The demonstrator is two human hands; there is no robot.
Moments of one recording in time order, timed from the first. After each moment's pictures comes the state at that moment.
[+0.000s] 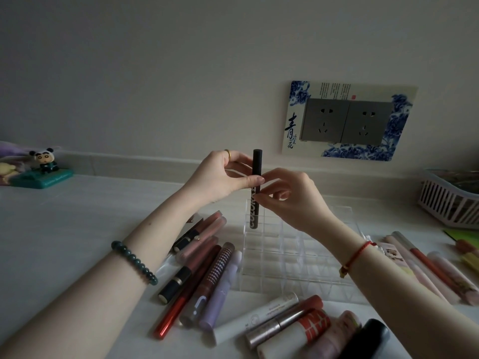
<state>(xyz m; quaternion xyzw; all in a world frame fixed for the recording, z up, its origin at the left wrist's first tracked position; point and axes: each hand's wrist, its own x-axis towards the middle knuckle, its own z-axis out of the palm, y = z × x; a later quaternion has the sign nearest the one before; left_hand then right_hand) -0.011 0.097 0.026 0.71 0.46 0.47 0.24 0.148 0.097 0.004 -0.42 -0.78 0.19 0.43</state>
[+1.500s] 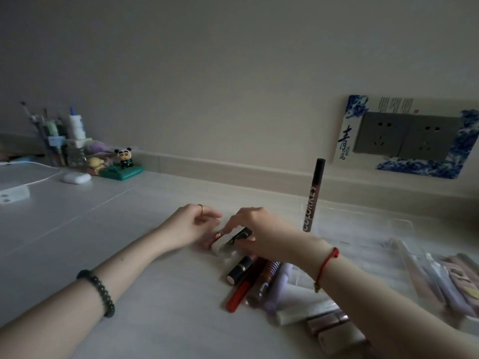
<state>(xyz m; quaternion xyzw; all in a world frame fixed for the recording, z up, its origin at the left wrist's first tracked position) -0.141 0.030 -0.045 0.64 0.64 0.37 0.21 0.043 0.059 -0.014 -0.27 -0.95 0.07 0.14</state>
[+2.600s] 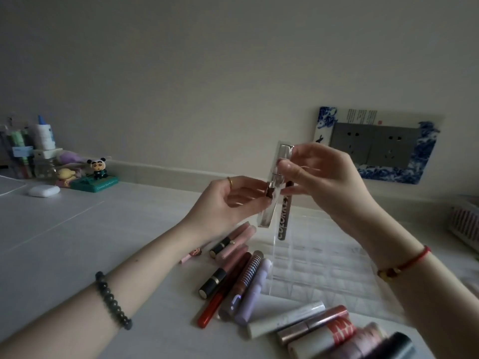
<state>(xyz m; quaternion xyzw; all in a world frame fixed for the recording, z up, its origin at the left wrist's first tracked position) -0.039 0.027 0.019 0.67 0.38 0.56 0.31 0.129 0.046 0.065 -0.24 -0.72 0.37 0.53</state>
